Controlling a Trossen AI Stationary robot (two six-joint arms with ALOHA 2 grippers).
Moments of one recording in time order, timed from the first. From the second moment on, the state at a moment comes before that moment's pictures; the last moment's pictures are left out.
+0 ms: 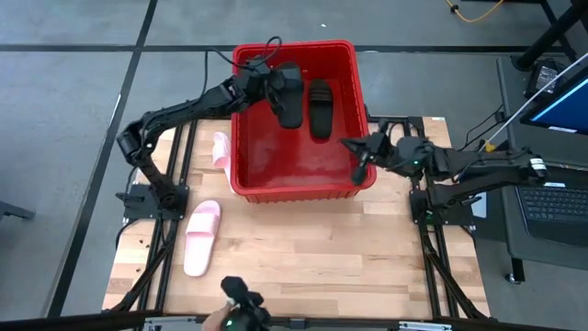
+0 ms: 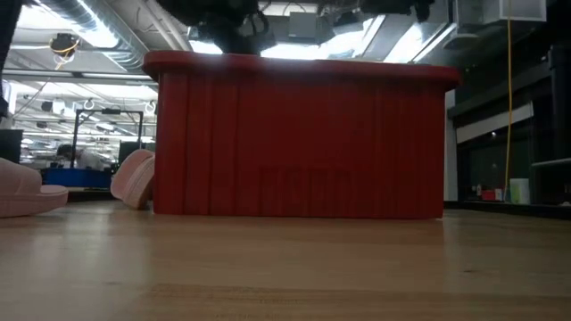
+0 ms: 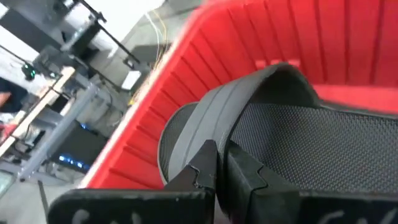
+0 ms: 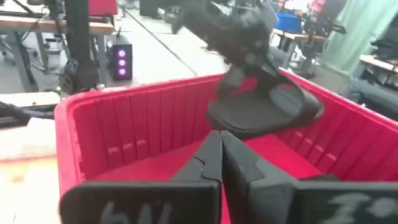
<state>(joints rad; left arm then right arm) 0.64 1.66 1.45 -0.20 -0.32 0.49 0.02 0.99 0.89 -0.06 0.51 -0.07</state>
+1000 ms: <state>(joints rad) 0.73 1.96 1.45 -0.04 -0.27 0.52 -0.04 0.96 0.79 0.02 0.50 -0.08</state>
